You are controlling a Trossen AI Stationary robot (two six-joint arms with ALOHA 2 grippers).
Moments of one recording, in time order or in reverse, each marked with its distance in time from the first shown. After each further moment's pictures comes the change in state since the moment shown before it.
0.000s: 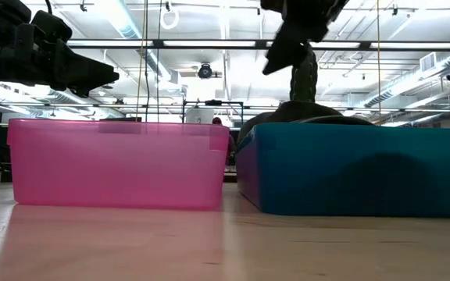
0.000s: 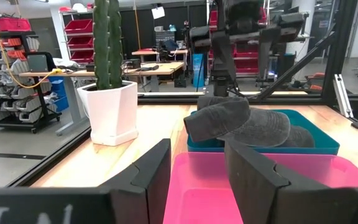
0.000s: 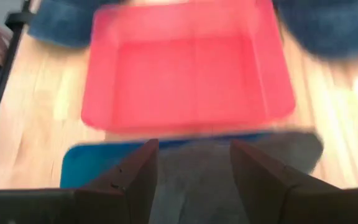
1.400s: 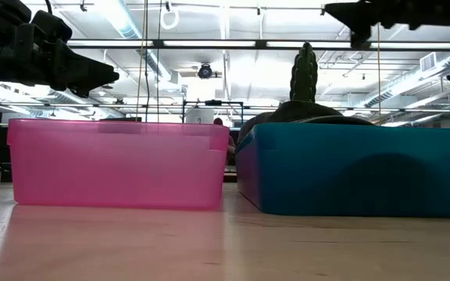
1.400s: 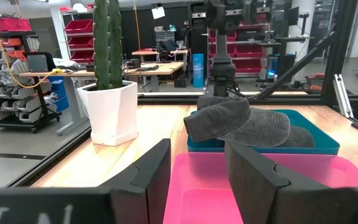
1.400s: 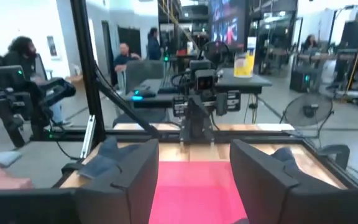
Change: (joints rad) left arm 0.000 0.000 0.000 0.000 0.000 0.000; right arm -0.042 -0.823 -0.813 0.887 -0.025 -0.071
